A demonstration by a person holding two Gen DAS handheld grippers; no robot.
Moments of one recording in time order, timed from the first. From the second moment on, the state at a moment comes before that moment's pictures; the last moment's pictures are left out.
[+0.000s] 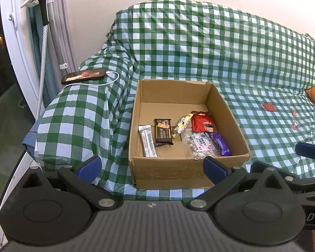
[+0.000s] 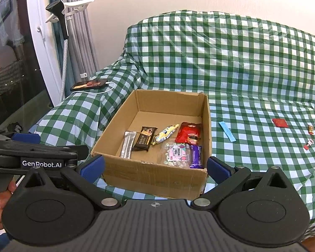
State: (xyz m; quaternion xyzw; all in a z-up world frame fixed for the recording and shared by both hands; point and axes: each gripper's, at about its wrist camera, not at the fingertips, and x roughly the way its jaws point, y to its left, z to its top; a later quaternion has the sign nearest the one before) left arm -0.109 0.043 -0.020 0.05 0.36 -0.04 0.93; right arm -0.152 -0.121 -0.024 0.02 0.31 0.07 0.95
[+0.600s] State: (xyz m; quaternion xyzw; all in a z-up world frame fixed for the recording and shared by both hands) left arm -0.098 0.024 -0.026 0.09 0.37 -0.05 0.92; right arm -0.146 -0.137 -0.030 0.05 0.32 0.06 0.94
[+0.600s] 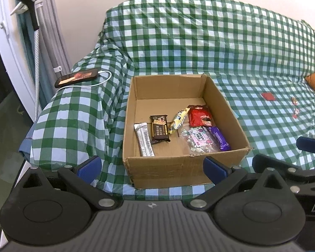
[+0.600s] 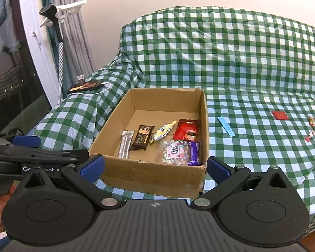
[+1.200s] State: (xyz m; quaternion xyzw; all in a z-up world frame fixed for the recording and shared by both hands) left arm 0.004 -0.123 -0.022 0.08 0.44 -0.14 0.88; right arm -0.133 -0.311 -0.048 0.15 0.27 -0.13 0.94
